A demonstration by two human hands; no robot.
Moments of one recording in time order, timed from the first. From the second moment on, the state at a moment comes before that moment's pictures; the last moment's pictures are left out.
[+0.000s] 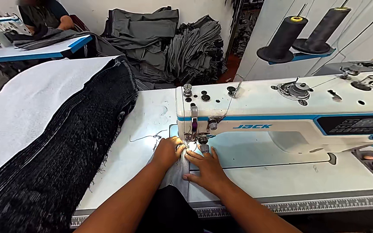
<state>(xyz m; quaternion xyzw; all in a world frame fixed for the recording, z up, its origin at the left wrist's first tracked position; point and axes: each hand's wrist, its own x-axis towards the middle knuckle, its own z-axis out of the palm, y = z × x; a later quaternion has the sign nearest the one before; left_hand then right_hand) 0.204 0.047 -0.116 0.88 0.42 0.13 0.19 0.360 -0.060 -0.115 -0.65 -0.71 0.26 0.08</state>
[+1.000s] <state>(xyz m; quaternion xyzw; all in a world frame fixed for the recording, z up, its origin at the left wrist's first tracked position) 0.046 -0.056 -0.113 0.88 0.37 0.27 0.12 0.354 -0.083 -0.131 -0.46 -0.84 0.22 0.16</state>
